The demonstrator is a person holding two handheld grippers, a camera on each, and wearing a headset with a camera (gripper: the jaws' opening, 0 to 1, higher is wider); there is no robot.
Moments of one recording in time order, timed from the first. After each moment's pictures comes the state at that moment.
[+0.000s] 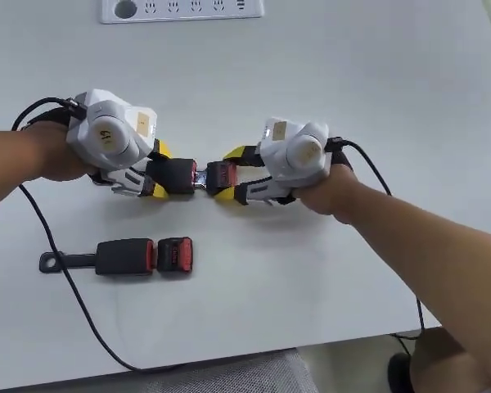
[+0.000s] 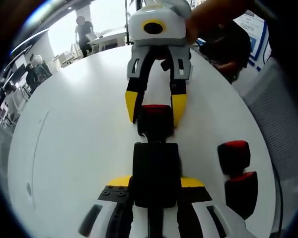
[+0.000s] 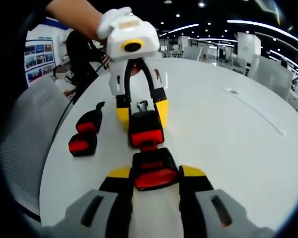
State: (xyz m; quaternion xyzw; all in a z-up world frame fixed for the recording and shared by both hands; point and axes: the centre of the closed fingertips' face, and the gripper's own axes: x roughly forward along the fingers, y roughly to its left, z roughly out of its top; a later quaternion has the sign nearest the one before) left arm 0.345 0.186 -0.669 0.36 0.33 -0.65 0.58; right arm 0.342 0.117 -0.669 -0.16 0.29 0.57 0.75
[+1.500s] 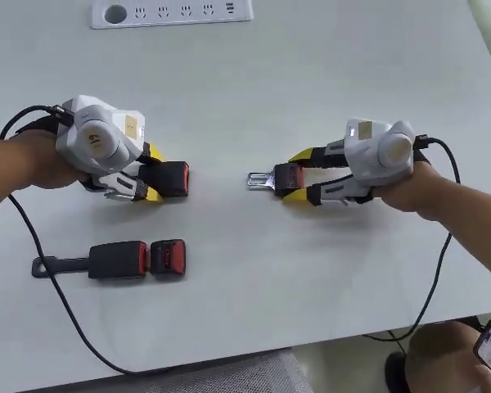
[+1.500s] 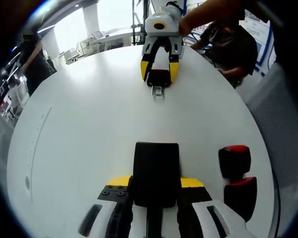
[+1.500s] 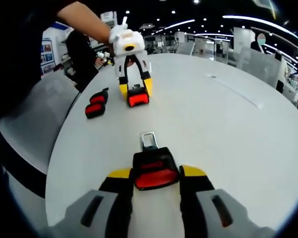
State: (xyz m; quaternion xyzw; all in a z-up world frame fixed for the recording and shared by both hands) left arm 0.346 0.185 -0.671 0.35 0.34 -0.64 0.60; right arm 0.329 0.002 -0.664 -0.16 0.31 0.56 0.75
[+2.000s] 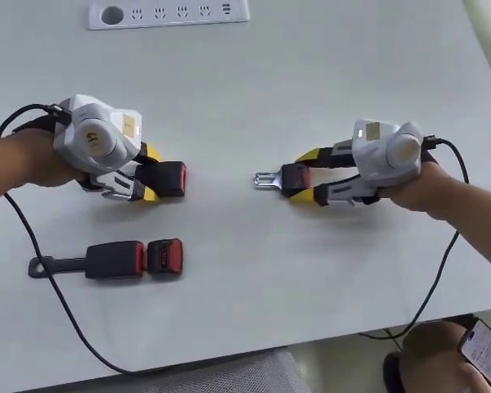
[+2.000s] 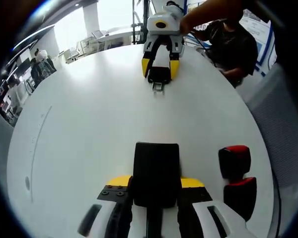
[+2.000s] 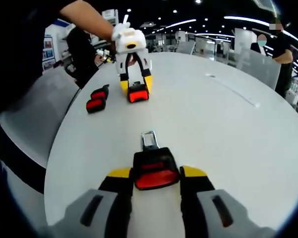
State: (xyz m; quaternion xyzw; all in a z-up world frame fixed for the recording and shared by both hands) left arm 0.346 0.183 -0.672 0.35 0.34 -0.64 0.59; right arm 0.328 -0.003 -0.666 -0.18 0.31 0.55 0.75
